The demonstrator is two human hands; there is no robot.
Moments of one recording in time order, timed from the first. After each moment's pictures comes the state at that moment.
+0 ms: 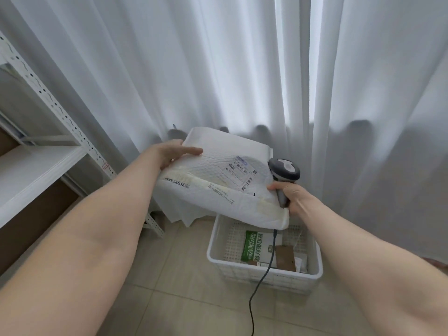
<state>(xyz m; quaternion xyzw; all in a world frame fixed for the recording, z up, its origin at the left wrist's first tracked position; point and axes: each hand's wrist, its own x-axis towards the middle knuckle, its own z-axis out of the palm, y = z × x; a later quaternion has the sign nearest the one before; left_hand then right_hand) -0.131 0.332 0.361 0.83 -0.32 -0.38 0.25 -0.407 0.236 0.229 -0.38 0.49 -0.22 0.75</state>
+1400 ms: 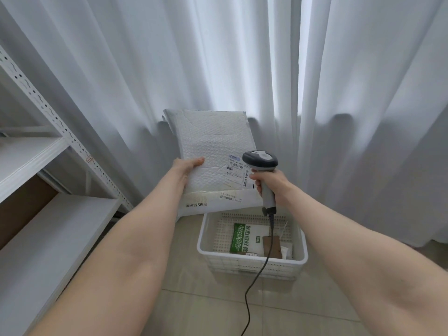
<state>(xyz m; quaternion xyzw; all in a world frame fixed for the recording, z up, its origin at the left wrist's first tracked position) -0.137 0.325 0.240 0.72 -0.13 -0.38 0.57 -0.394 0.266 0.238 -0.47 0.48 -0.22 0.71</state>
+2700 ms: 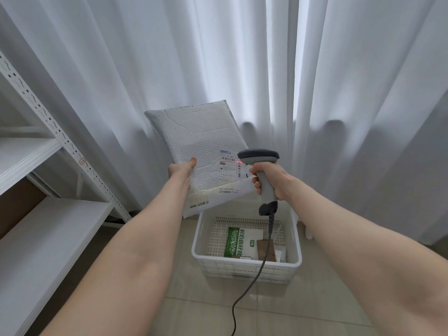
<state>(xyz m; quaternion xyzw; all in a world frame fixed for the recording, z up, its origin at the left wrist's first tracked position) -0.181 0.341 0.266 0.75 -0.07 -0.26 0.60 -0.398 0.279 0.279 -0.48 0.45 -0.19 0.73</state>
